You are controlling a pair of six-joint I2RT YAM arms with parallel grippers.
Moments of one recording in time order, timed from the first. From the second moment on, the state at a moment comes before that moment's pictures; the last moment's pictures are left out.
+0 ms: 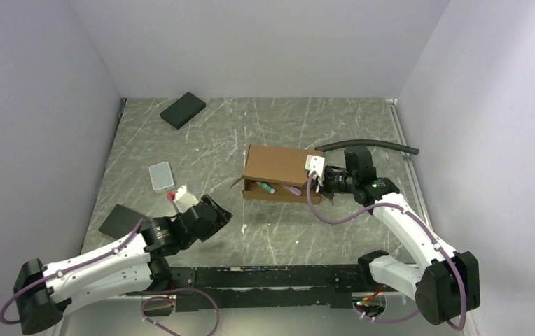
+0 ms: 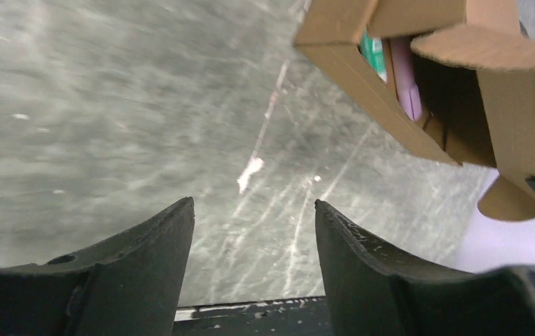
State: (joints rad) left arm -1.00 0.79 0.48 -0.50 -0.43 -1.46; right arm 0.32 1.06 0.73 -0.37 -0.74 -0.81
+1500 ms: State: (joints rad) left arm -0.32 0.96 0.52 -0.80 -0.53 -0.99; right arm 0.35 1.05 0.73 -0.42 -0.74 -0.85
